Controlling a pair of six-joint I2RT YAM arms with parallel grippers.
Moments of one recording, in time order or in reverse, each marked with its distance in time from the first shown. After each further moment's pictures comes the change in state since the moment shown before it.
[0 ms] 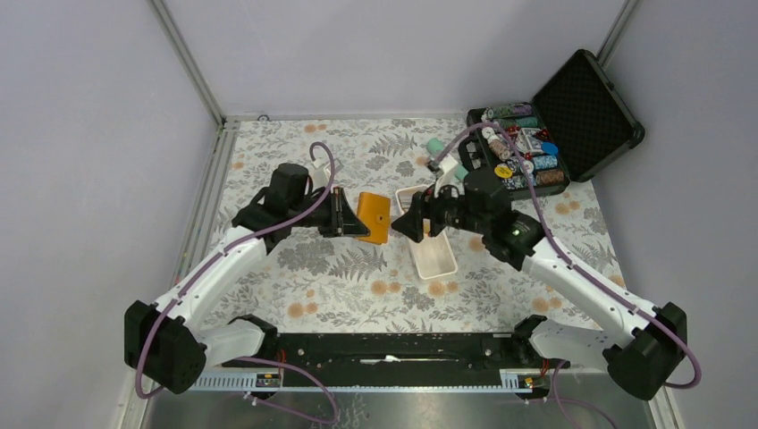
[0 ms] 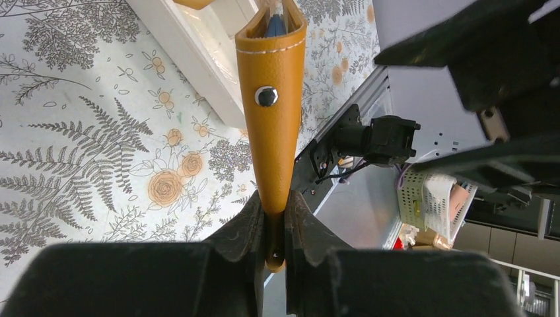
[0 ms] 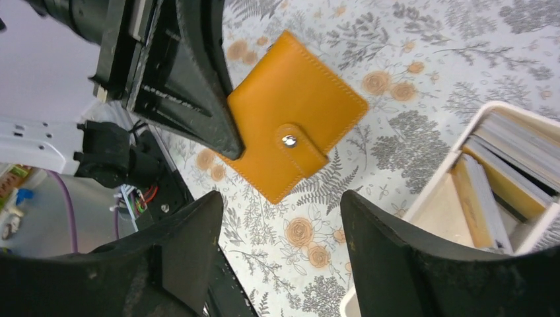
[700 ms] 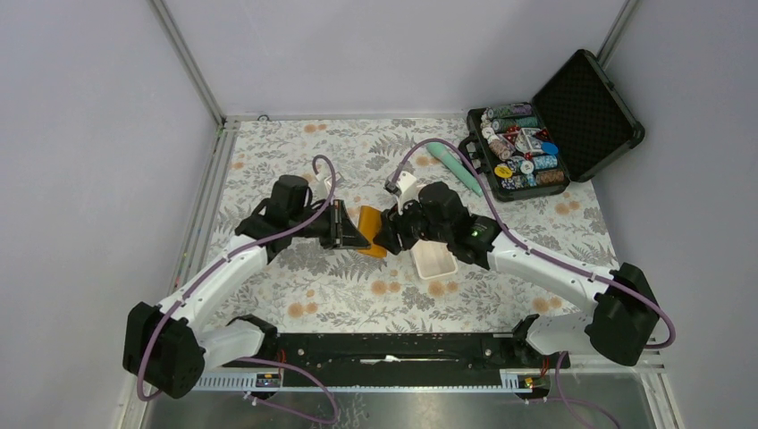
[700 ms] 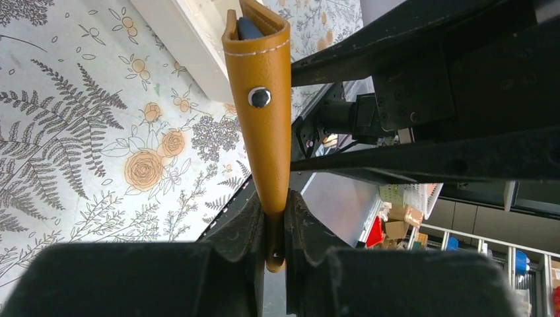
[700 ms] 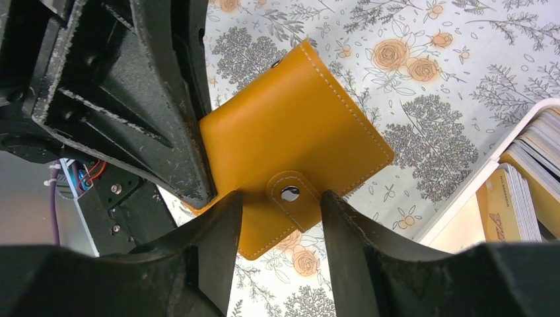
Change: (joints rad) left arm 0.017 -0.013 -0.121 0.078 0.107 -0.045; right arm 0.212 0.221 0.000 0.074 0.174 -0.109
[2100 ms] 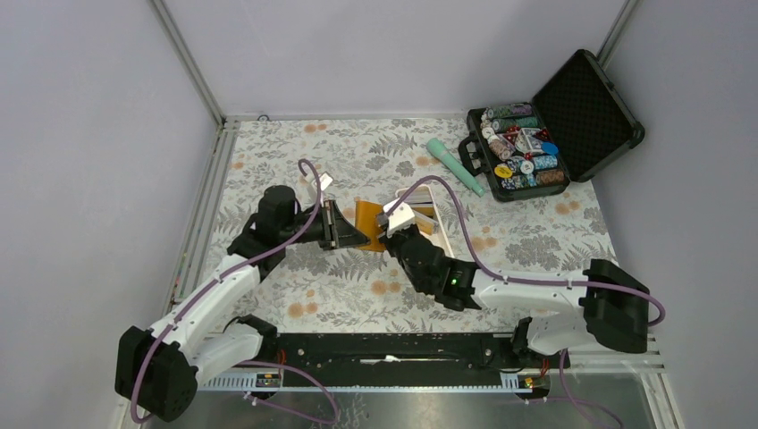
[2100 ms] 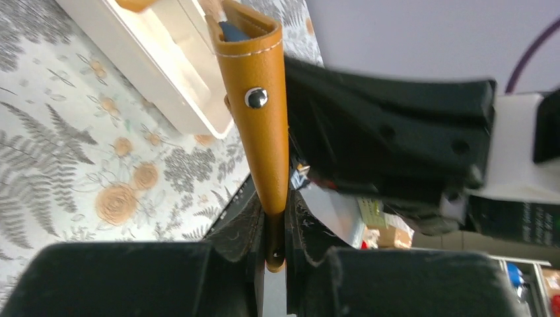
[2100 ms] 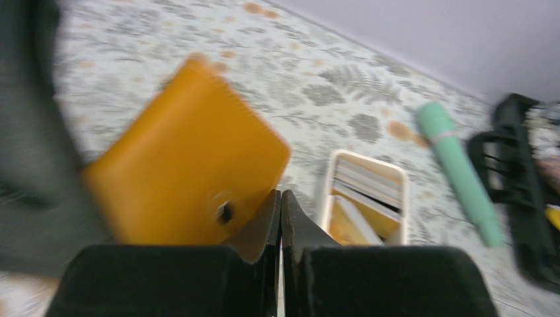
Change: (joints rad) left arm 0.016 -0.143 -0.140 0.267 -0.009 -0.148; right arm 0.347 0.010 -0.202 0.537 0.929 -0.249
